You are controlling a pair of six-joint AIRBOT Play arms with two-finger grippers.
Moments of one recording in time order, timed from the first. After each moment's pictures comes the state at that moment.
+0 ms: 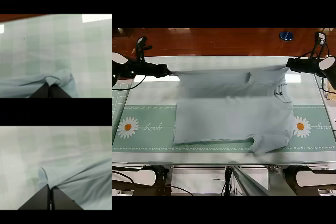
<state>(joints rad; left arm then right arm) 0.19 -1.61 1.38 0.93 -0.98 -1.01 -0.17 -1.55 1.30 -1.15 0.59 1.28</state>
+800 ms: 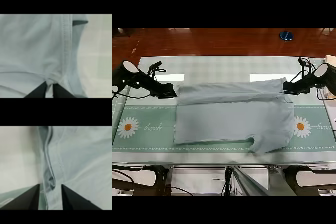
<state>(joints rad) 0.16 -1.63 1.30 1.11 -1.28 -1.24 -0.17 -1.55 1.23 -1.34 1.01 1.40</state>
